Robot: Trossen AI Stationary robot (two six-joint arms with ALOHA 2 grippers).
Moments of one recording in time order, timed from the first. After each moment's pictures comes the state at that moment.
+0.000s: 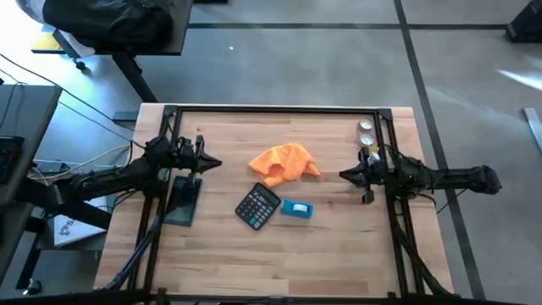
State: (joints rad) left arm 0.56 0.55 0.01 0.50 0.57 -0.03; right arm 0.00 0.16 0.01 0.22 0.01 -0.02
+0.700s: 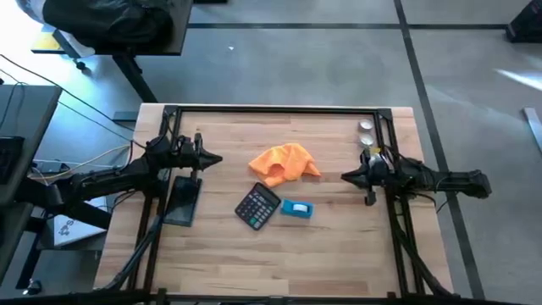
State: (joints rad) left arm 0.56 0.55 0.01 0.49 0.49 -0.03; right arm 0.00 0.02 0.01 0.02 0.00 0.02
